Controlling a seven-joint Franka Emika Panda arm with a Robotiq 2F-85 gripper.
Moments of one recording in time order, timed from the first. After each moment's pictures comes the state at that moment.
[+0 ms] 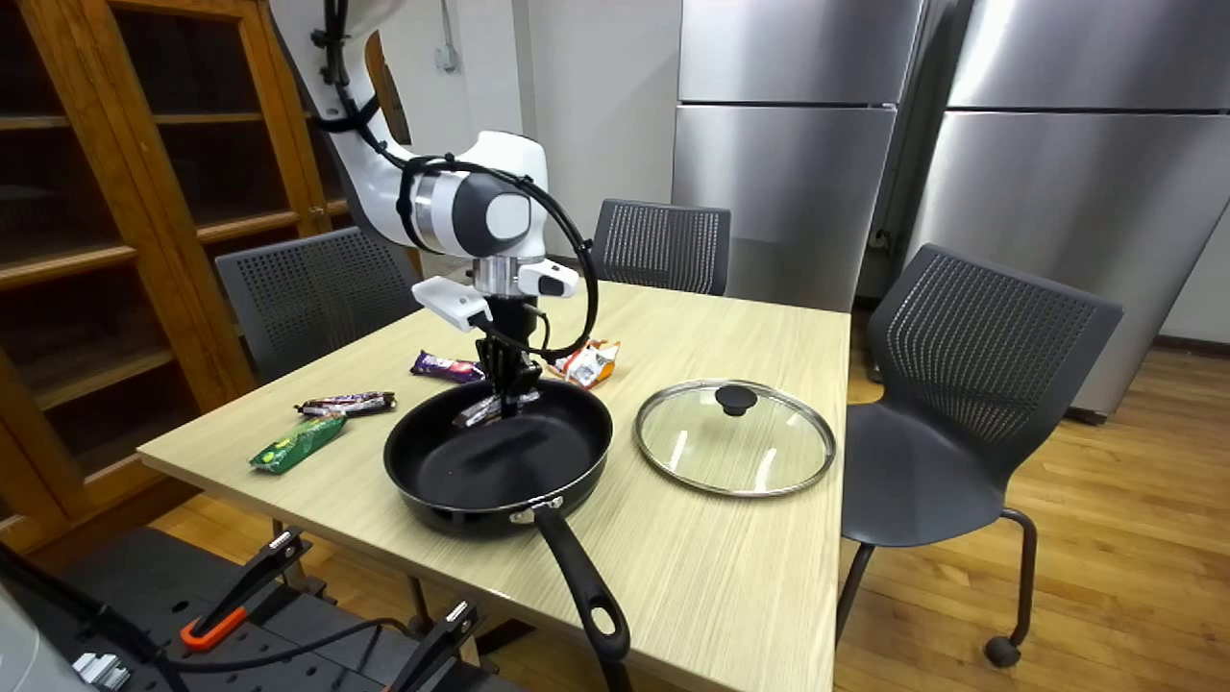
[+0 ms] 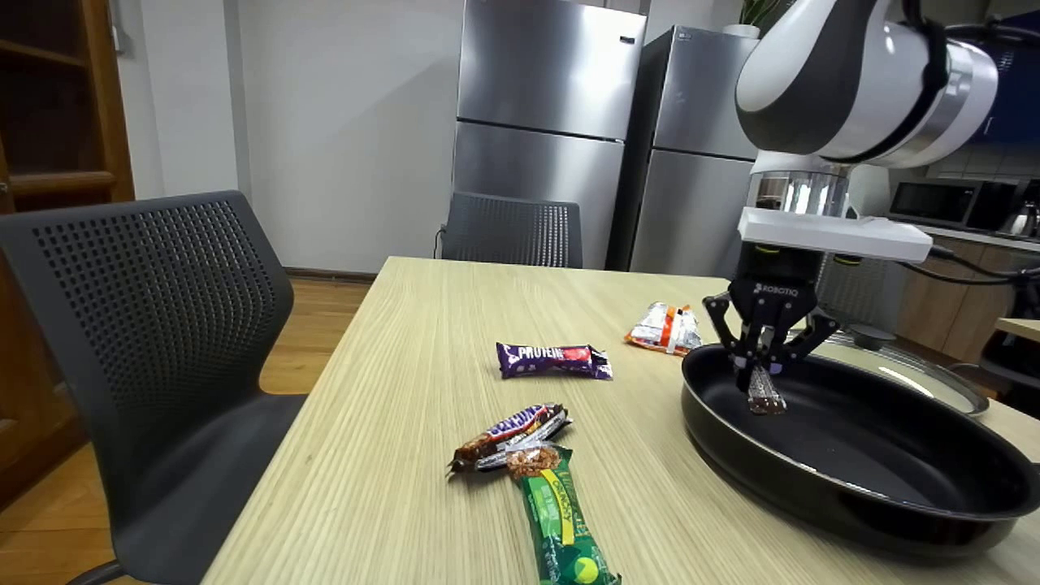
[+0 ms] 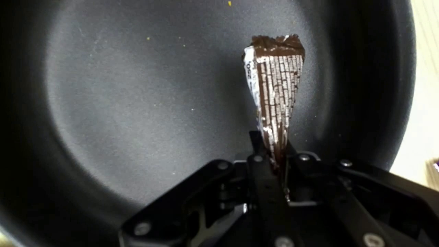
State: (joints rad) arm 0.08 0.49 -0.03 -2.22 0.11 2.59 0.36
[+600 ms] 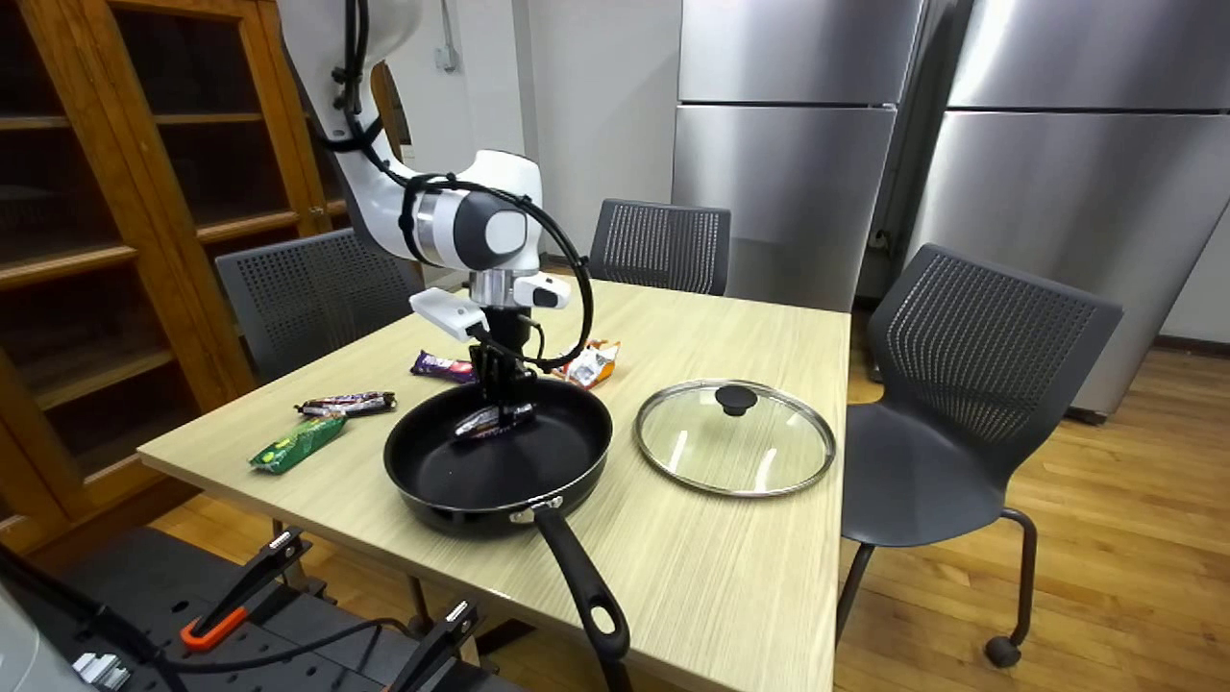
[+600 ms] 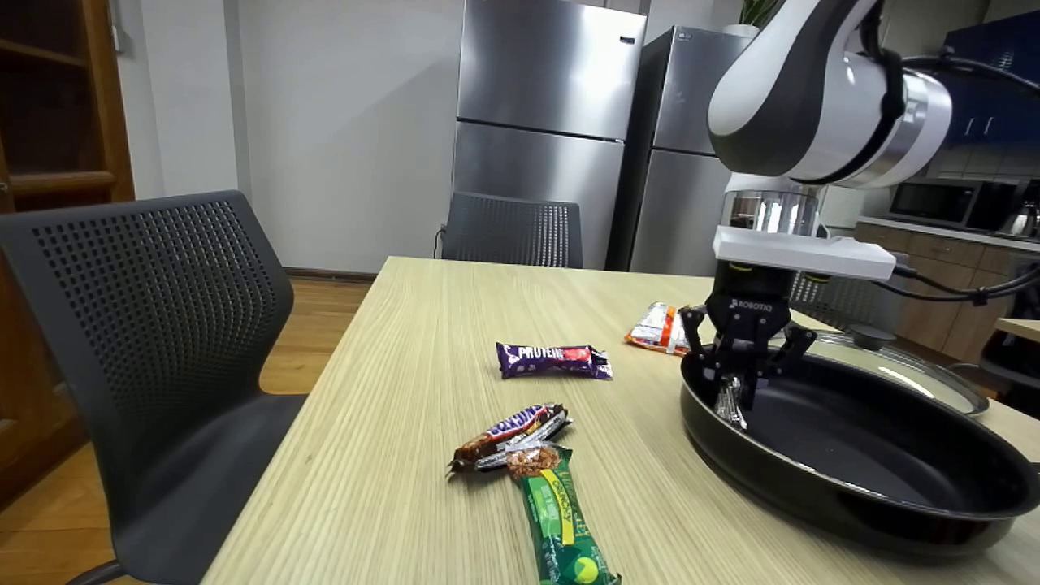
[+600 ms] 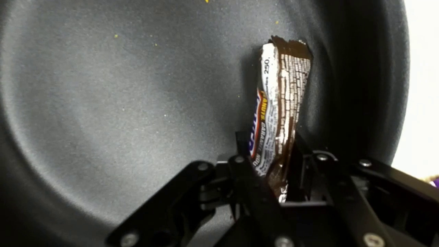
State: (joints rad) arm 0.09 0.56 -0.01 -2.16 0.11 2.58 0.36
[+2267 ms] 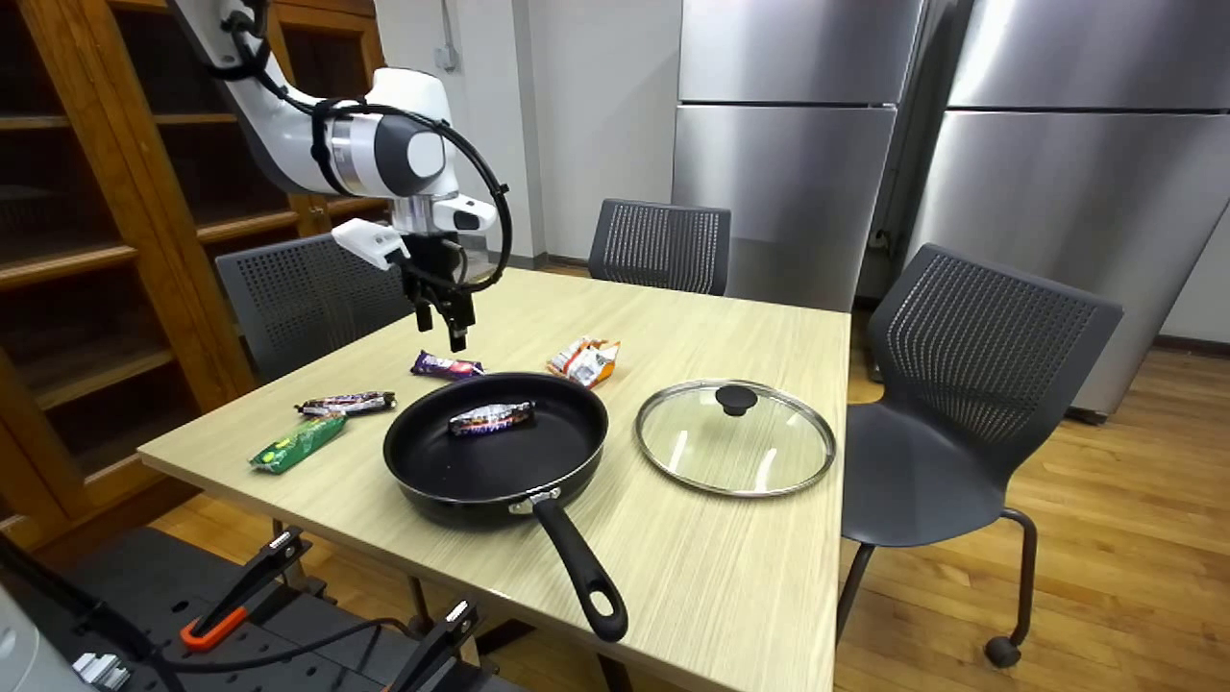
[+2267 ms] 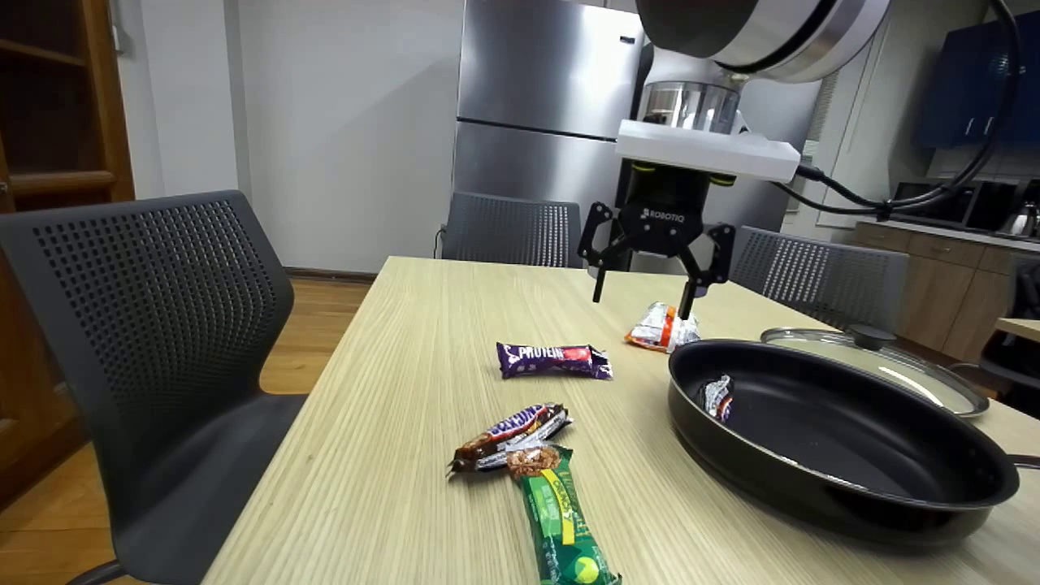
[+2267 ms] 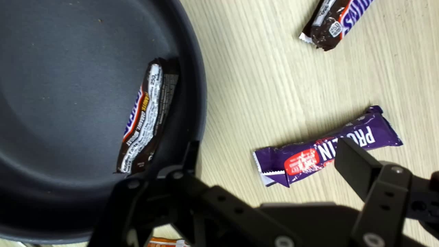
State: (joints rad) arm 0.29 0.42 -0.02 -2.15 0.08 2.58 0.53
